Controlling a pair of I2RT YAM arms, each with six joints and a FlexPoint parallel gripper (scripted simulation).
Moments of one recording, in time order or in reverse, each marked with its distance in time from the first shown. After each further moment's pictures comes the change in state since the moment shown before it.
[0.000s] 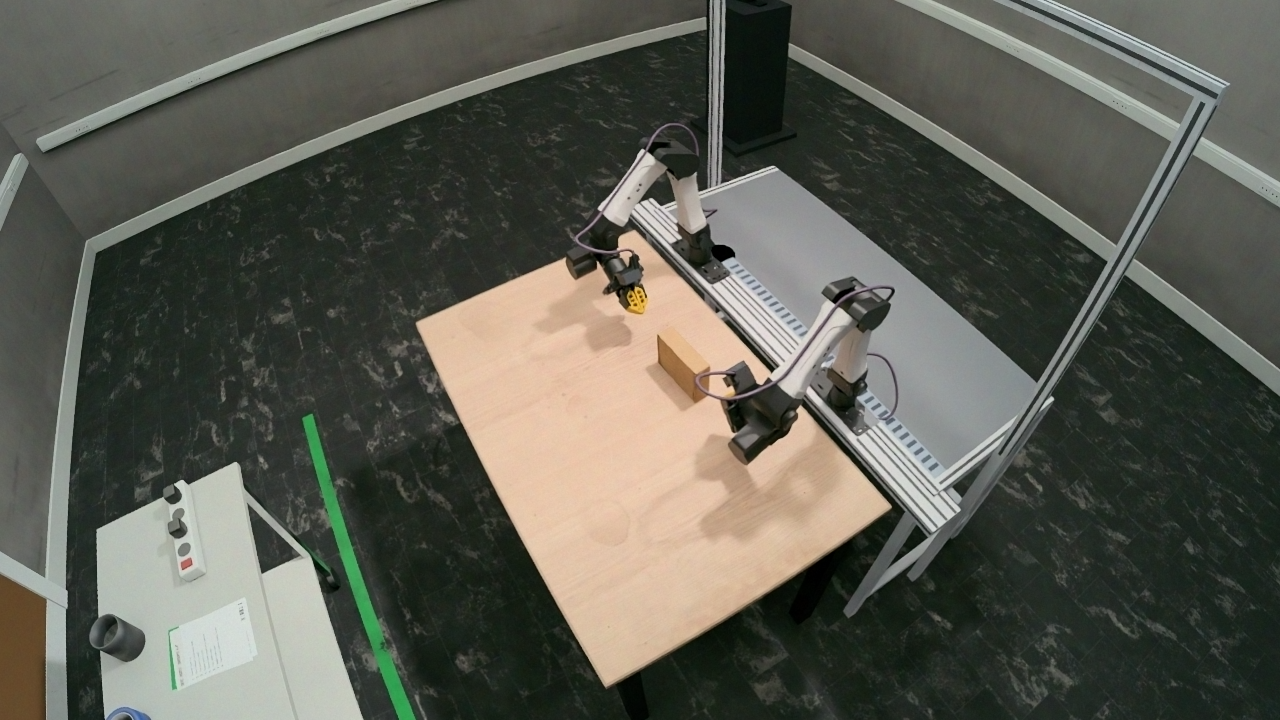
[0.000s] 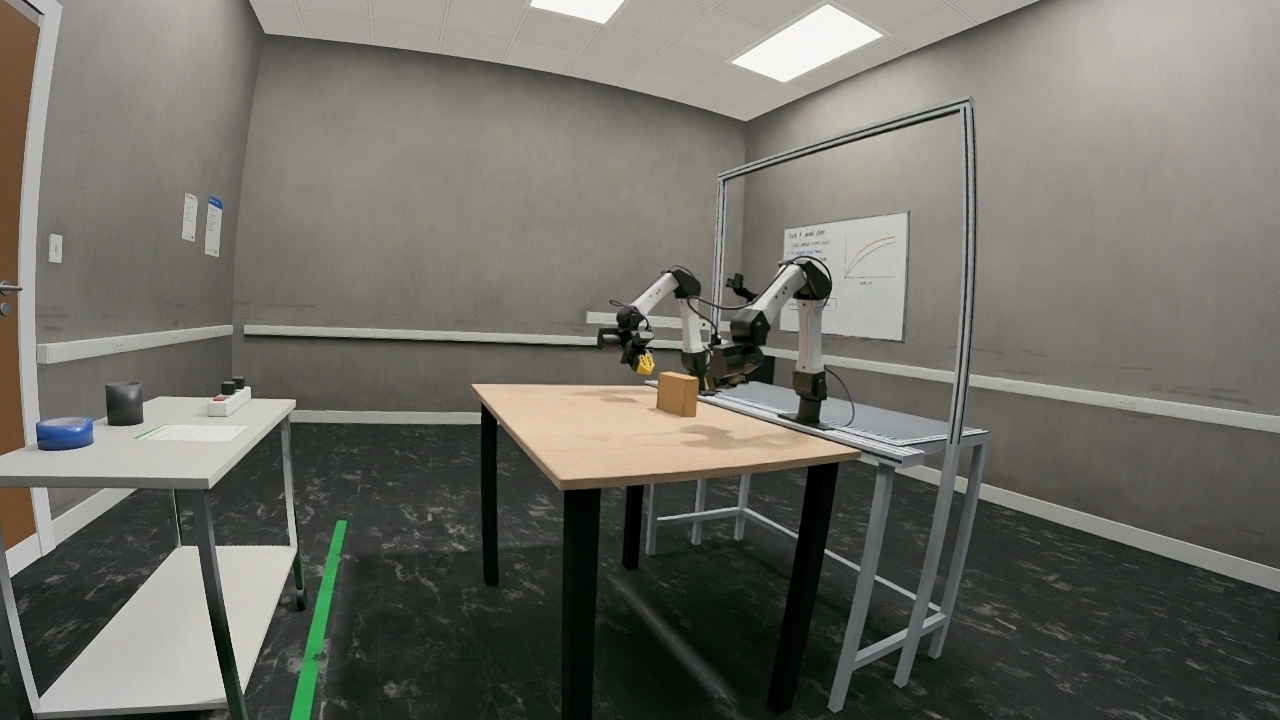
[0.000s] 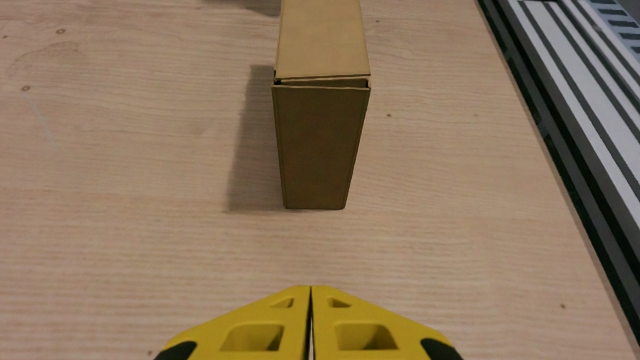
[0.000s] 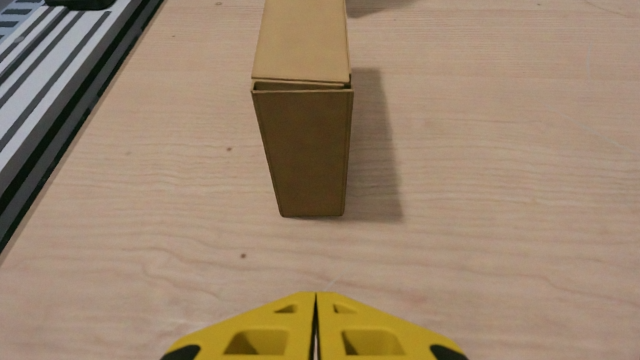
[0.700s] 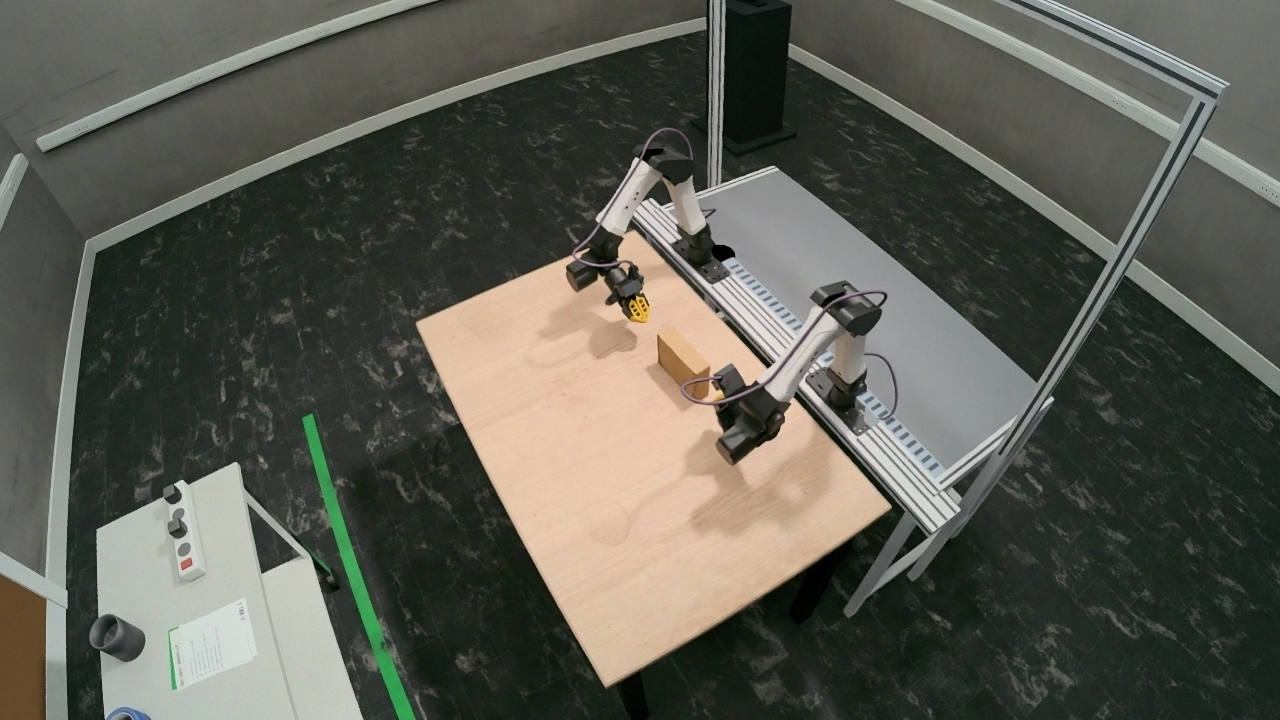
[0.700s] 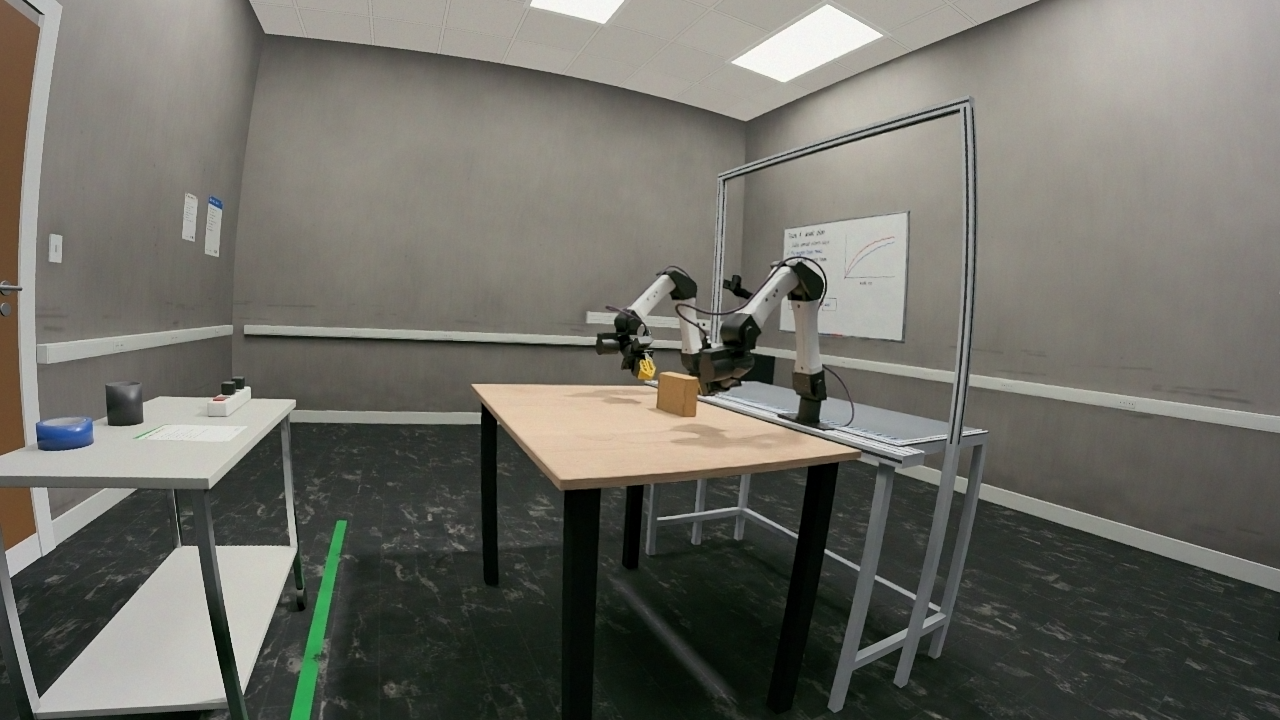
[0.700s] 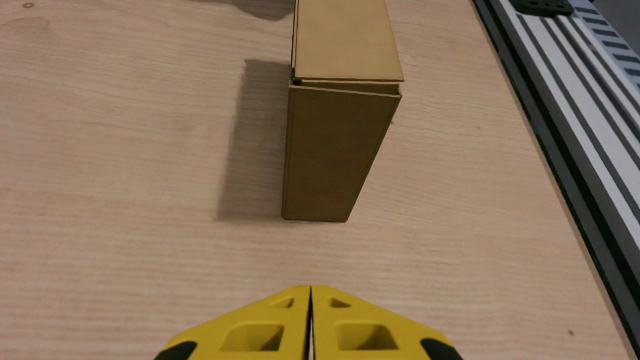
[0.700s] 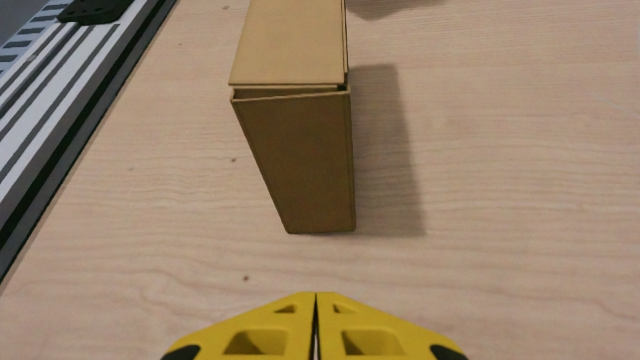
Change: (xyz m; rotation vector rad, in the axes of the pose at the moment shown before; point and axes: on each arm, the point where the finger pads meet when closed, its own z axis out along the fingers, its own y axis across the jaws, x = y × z) left arm 0.002 0.008 0.019 0.047 0.003 -0.072; right arm 0.002 -0.004 0.022 -0.062 0.001 0.068
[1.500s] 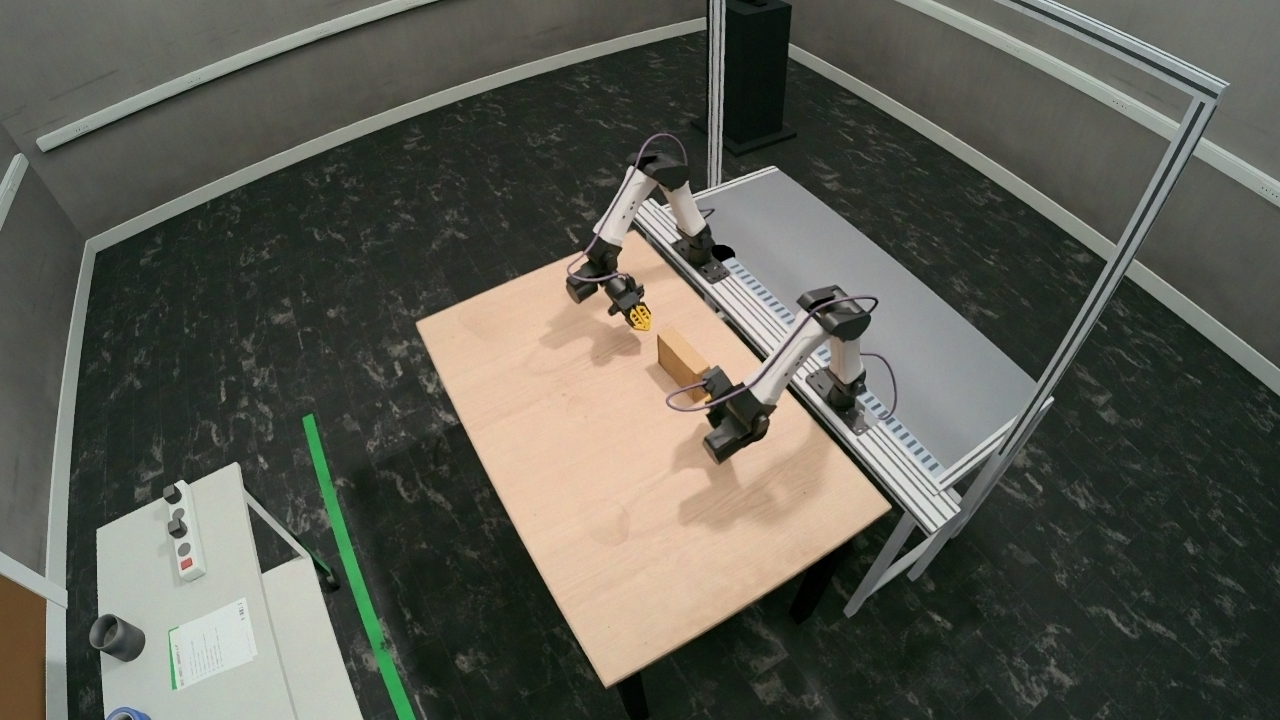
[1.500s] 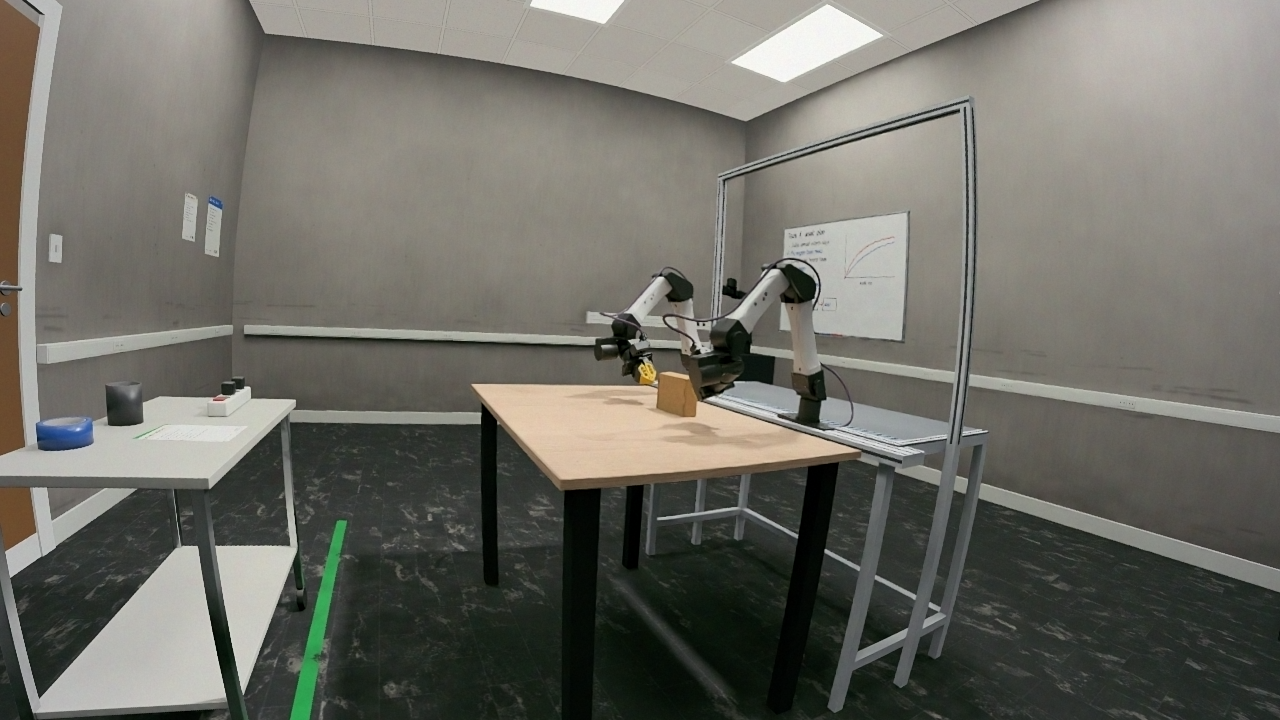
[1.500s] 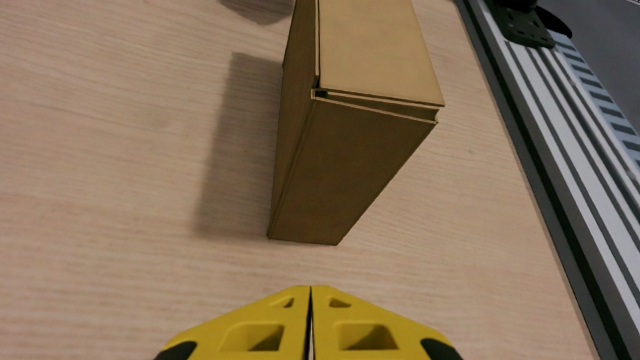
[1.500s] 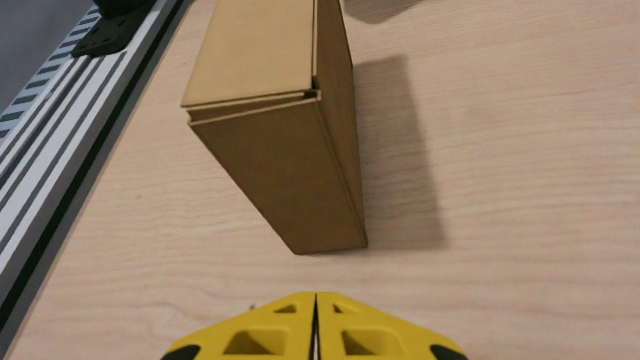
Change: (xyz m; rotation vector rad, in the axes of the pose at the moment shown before) left arm 0.000 0.004 0.022 0.067 0.000 -0.123; right arm 0.001 -0.005 0.020 -0.060 -0.001 0.132
